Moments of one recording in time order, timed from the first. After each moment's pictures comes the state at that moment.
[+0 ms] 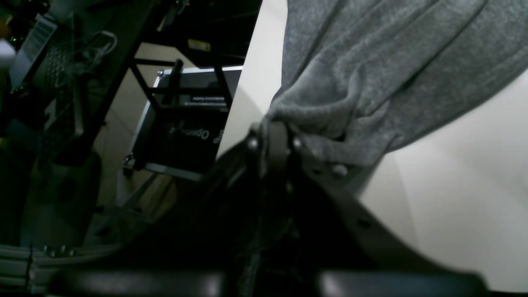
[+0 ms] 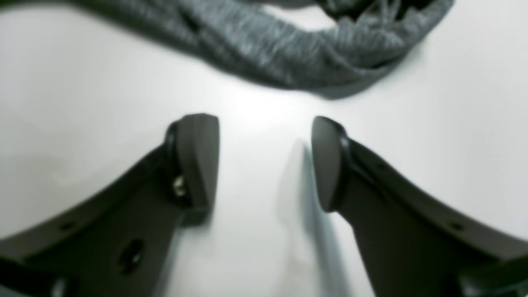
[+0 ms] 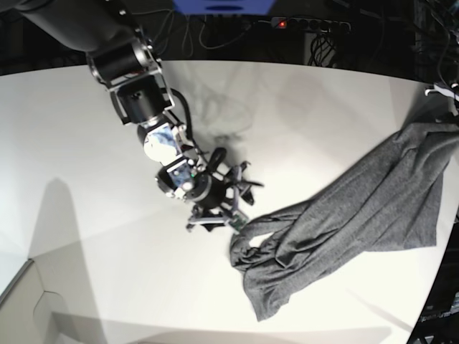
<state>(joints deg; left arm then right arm) 19.6 -5.7 -57.9 113.3 -1.9 -40.1 28.7 23.8 -3.4 -20.1 48.5 -18.8 23.9 -9.2</state>
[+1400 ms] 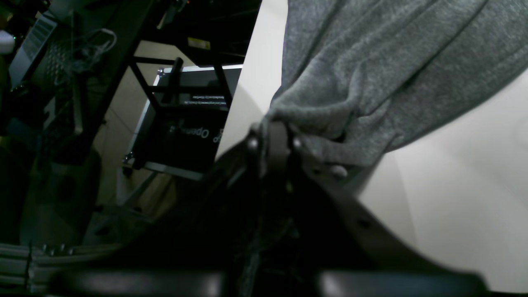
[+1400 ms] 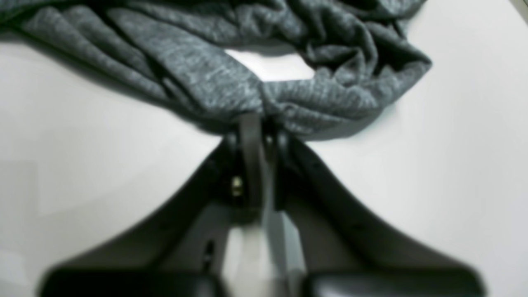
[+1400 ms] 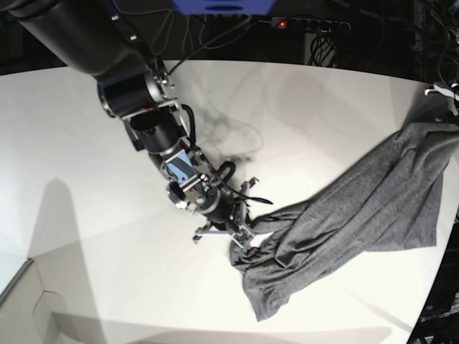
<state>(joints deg) 19.7 -5.5 -58.0 113.3 -2.0 -40.0 28.5 34.3 -8.7 -13.1 24.7 -25.4 18.0 5.8</state>
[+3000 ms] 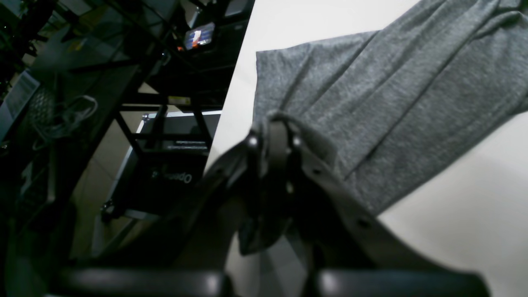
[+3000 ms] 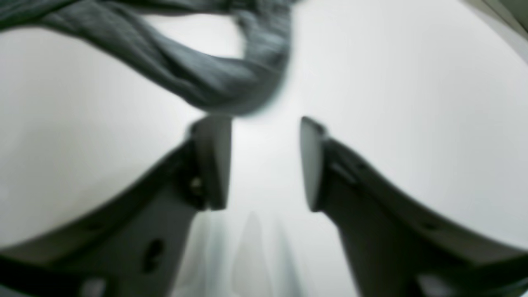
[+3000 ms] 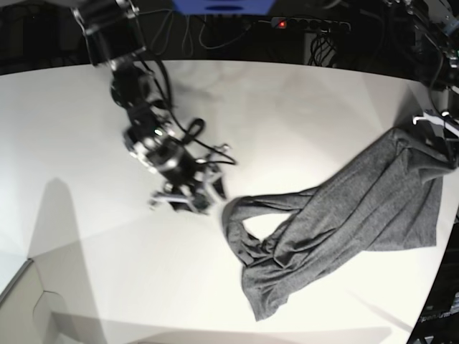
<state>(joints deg) 13.8 -5.4 -51.5 115.0 -2.1 -40.1 28.9 5.9 3.7 -17.5 80.4 -9.1 18.7 -18.0</state>
